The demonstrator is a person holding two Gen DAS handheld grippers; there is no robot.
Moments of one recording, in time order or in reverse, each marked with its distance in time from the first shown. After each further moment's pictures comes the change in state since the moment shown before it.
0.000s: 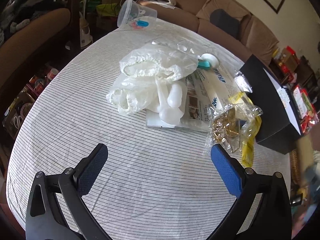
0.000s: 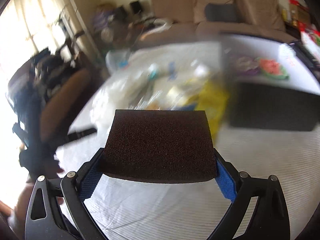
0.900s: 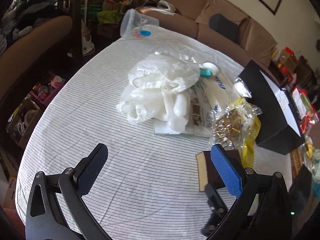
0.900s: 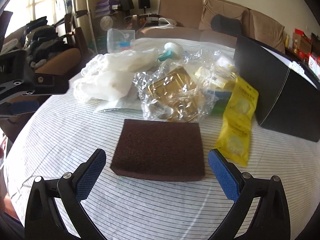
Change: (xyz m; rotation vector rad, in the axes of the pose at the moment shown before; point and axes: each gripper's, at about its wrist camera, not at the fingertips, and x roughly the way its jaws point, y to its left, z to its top) left arm -0.015 0.009 0.008 0.023 -0.043 -0.002; right arm 0.119 0.082 -0.059 -0.188 -0.010 -0.155
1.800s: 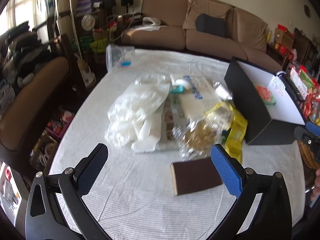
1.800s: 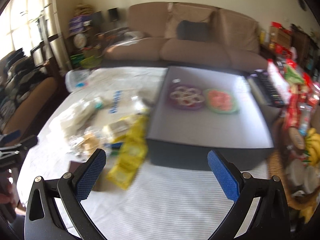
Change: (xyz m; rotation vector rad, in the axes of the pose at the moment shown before) left arm -0.046 -0.086 0.008 0.198 -0.075 0.136; right arm -0.121 -0.171 0.090 0.077 0.003 -0.074
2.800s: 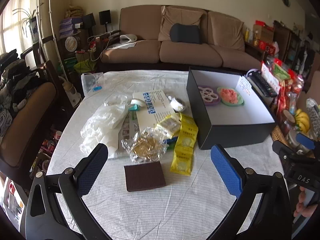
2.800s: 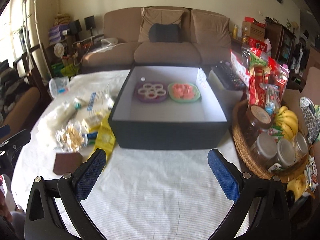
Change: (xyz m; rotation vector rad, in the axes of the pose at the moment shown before) left arm -0.087 -0.124 0.019 0.123 -0.097 -0.047; right arm -0.071 -0.058 -0.034 0.116 -0.032 -0.171
